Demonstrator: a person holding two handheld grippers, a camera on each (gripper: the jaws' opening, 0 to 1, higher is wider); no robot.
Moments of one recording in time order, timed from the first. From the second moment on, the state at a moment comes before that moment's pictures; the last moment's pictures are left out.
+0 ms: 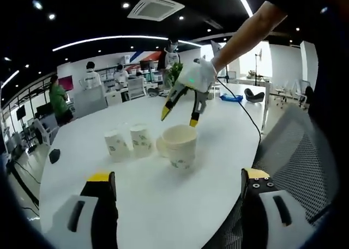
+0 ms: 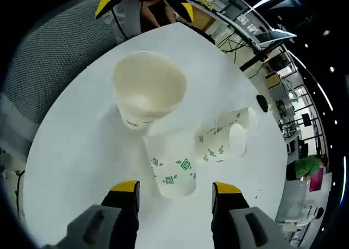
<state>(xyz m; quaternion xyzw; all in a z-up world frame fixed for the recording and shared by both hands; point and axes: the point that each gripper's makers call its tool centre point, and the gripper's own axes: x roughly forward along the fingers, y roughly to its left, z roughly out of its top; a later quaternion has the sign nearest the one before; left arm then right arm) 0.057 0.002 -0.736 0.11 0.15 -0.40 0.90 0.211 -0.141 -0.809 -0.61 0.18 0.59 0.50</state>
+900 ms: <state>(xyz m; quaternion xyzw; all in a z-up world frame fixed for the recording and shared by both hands) 0.060 0.005 -0.738 0.10 0.15 -0.39 0.90 0.218 -0.141 -0.829 -0.66 0.17 0.58 0.45</state>
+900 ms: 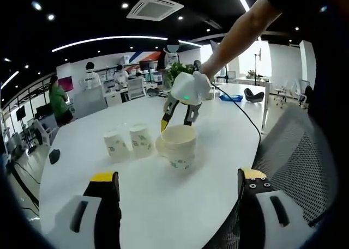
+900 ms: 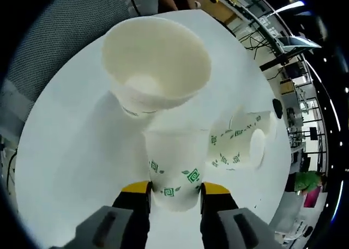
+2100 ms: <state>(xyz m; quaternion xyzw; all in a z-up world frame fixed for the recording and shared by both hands) 0.101 -0.014 -0.665 0.05 0.11 -0.41 0.91 0.201 -0.159 -0.749 -0.44 0.21 0.48 0.73</state>
